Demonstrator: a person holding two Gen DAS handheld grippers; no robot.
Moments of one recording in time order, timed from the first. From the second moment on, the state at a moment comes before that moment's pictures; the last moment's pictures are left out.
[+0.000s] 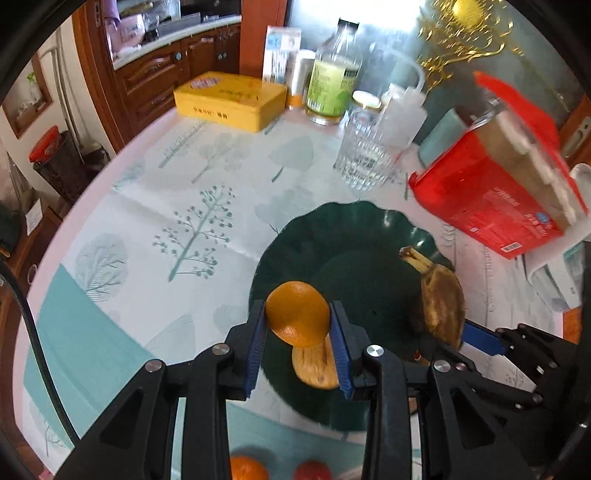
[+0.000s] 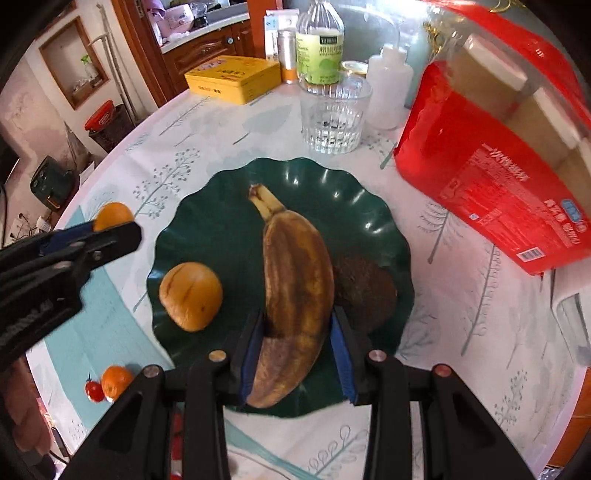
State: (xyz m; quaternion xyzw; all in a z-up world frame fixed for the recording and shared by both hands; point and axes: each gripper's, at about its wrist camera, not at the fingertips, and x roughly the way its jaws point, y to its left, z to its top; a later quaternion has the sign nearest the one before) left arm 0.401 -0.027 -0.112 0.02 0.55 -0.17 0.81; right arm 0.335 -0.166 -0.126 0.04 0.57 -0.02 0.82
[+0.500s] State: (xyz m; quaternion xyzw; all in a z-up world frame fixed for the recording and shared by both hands) left arm 0.418 -0.054 -0.160 0.03 0.58 -0.18 0.79; right arm 0.340 -0.168 -0.122 0.02 0.55 -0.01 0.84
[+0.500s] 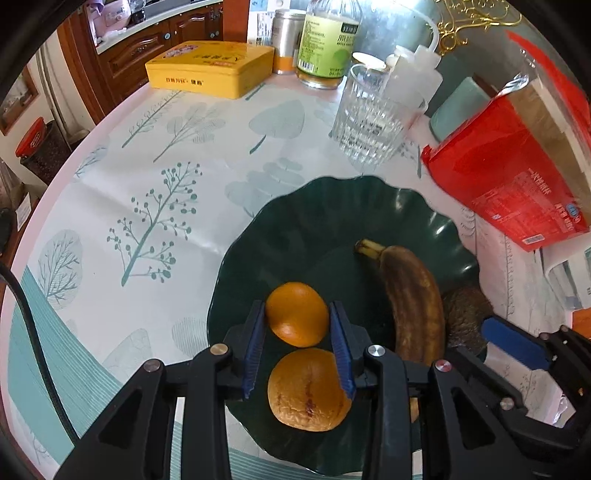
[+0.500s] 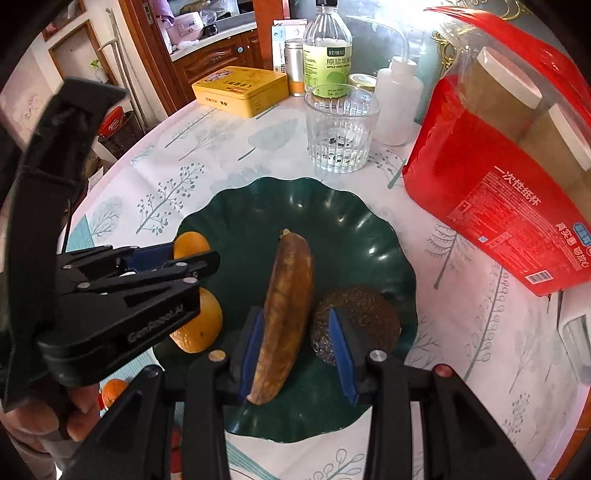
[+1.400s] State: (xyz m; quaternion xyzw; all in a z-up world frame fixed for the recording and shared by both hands) left arm 0.311 -0.016 -0.070 0.06 0.53 -0.16 0.83; right arm 0.271 -0.173 -0.070 0.03 0.51 -0.01 0.86
